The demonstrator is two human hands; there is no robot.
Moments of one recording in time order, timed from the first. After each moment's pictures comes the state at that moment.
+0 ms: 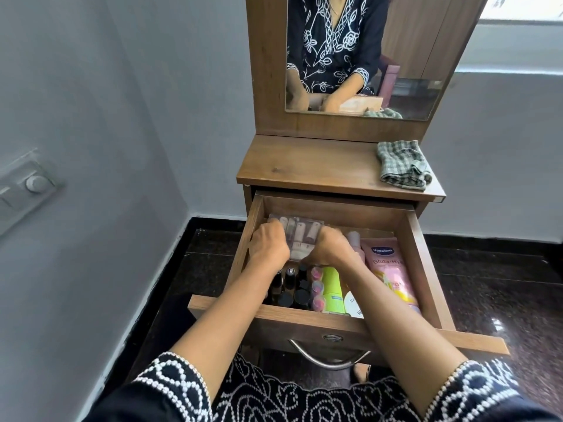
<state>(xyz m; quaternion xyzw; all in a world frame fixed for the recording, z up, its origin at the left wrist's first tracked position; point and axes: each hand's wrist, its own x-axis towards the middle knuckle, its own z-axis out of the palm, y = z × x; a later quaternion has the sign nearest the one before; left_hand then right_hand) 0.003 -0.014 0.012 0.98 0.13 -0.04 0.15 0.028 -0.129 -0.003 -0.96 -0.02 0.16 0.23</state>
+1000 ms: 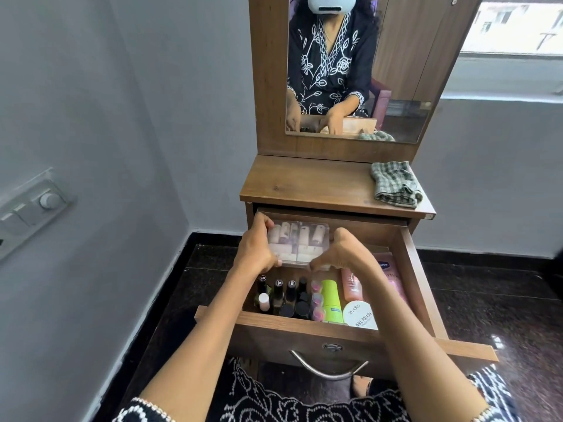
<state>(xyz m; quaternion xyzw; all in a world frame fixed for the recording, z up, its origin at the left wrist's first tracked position) -0.005 0.020 0.032 0.92 0.10 -0.02 0.38 0.014 -0.148 0.047 -0.93 0.04 0.18 0.33</state>
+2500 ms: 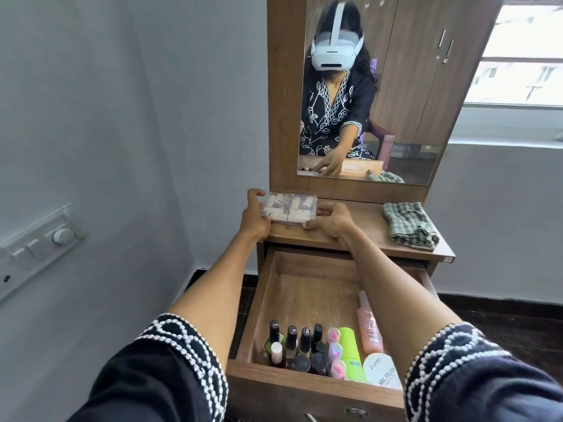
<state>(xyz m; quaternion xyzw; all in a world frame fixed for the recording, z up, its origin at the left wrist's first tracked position) 0.115 0.067 0.062 0.85 0.06 0.13 0.50 0.130 -0.106 0.078 -0.82 0.00 0.03 0.57</state>
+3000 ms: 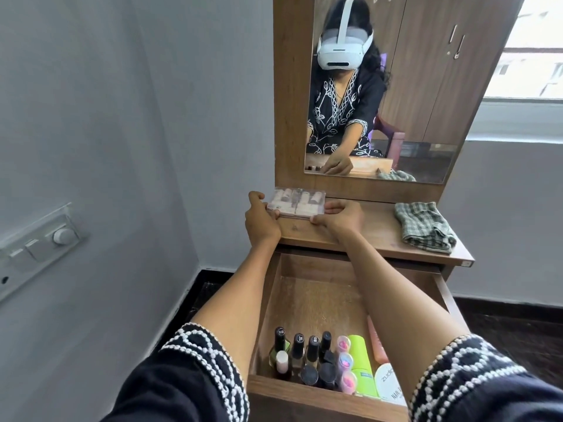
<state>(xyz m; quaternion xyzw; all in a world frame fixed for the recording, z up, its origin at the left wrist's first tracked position) 0.125 0.048 0.046 0.81 0.16 0.29 0.48 0.143 -0.098 0.063 -0.80 0.06 -0.08 0.59</state>
